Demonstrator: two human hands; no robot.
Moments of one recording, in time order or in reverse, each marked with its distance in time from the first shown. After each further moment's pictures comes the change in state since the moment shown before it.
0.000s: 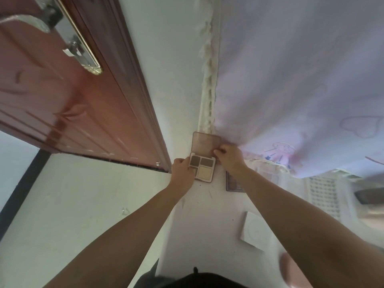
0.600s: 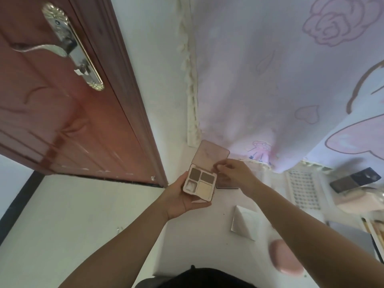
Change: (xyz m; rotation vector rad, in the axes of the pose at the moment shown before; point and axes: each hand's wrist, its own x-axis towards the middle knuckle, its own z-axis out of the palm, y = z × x) left_hand -0.068 -0.009 -0.005 -1.099 -0.636 -0.340; right_hand -0.087 0.019 -0.042 0.605 -0.171 0.084
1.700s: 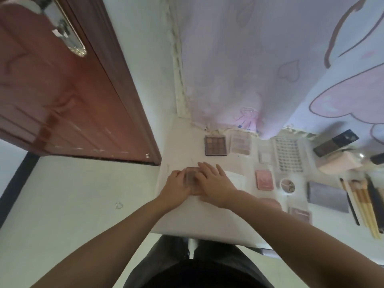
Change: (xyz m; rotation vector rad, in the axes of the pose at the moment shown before) left_hand -0.011 -0.085 -0.014 1.453 0.398 0.389; right_hand -0.067 0.093 0.035 -1.445 -0.213 -0.423
